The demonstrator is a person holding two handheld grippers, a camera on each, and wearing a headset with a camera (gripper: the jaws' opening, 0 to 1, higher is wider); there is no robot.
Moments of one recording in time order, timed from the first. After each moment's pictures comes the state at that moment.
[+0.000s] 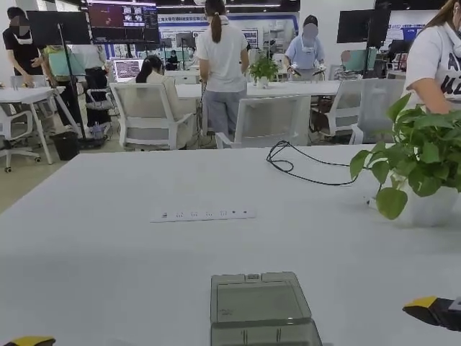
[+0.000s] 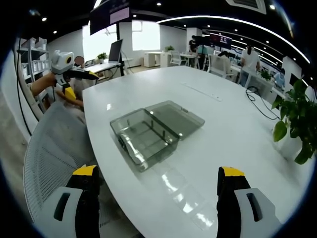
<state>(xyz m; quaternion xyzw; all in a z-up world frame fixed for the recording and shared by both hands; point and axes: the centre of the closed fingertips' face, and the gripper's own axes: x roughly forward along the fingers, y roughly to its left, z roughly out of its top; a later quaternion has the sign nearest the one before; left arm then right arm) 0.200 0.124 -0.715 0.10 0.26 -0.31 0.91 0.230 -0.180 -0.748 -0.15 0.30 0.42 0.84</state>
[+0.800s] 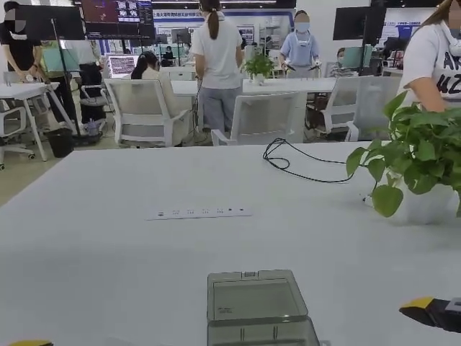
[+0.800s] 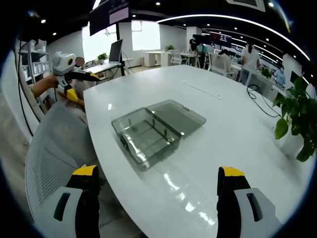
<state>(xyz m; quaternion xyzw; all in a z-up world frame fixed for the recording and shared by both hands) 0.201 0.125 -0.721 0.10 0.27 -0.31 0.91 0.227 -0.180 -0.750 -0.14 0.31 0.42 0.84</state>
